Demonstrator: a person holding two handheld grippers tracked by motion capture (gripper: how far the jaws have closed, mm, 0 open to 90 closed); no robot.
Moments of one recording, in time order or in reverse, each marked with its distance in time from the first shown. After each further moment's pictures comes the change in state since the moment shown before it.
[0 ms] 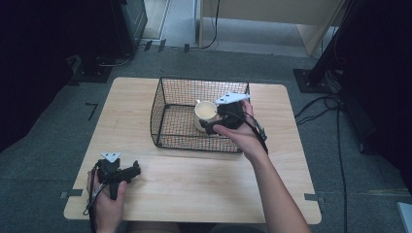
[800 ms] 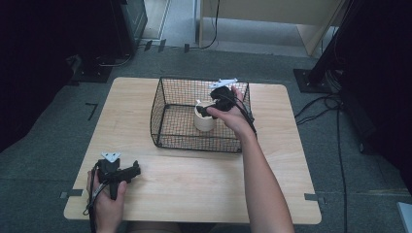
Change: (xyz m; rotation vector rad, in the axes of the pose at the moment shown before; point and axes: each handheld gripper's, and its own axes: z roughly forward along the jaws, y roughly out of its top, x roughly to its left) left arm 0.000 0.000 0.000 0.002 0.000 0.001; right arm -0.052 0.012 0.080 0.067 -0.009 0.054
